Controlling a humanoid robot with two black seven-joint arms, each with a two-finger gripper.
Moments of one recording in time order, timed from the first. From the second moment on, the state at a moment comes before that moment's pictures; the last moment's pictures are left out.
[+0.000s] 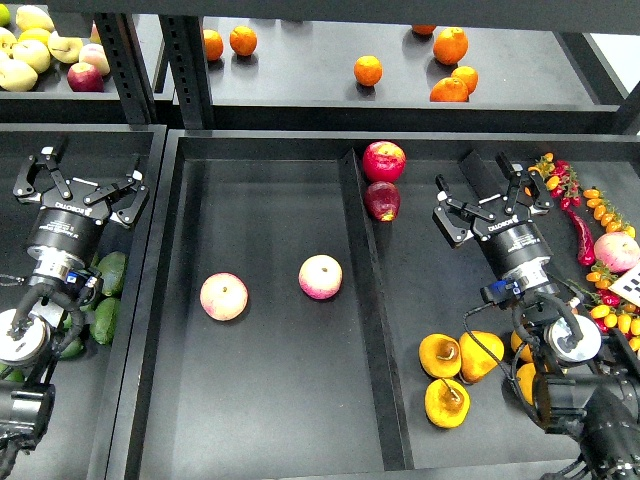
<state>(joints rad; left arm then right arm) -0.15 0.00 -1.61 -1.03 -0.01 -0.49 0.08 0.30 0.01 1.58 0.86 0.08 0.58 -0.15</state>
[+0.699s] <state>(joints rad) 0.00 0.00 -1.60 -1.13 -0.01 -0.49 0.05 0.12 0.02 1.58 1.02 0.08 0.58 -0.13</state>
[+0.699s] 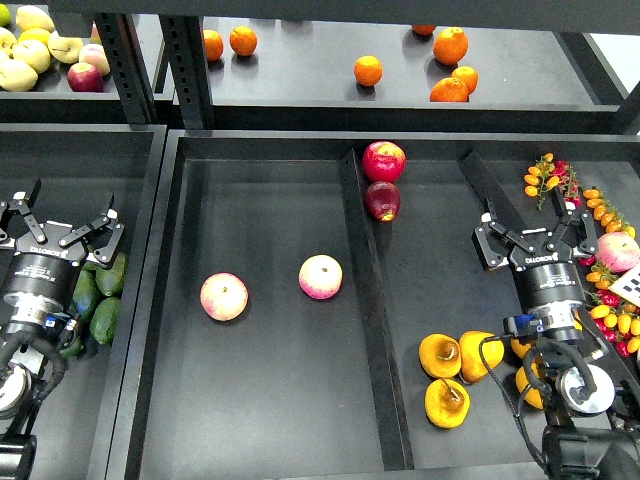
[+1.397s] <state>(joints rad) 0.08 0.00 -1.60 -1.18 -0.01 -0.49 0.00 0.01 0.02 1.59 1.10 0.08 0.58 -0.12</state>
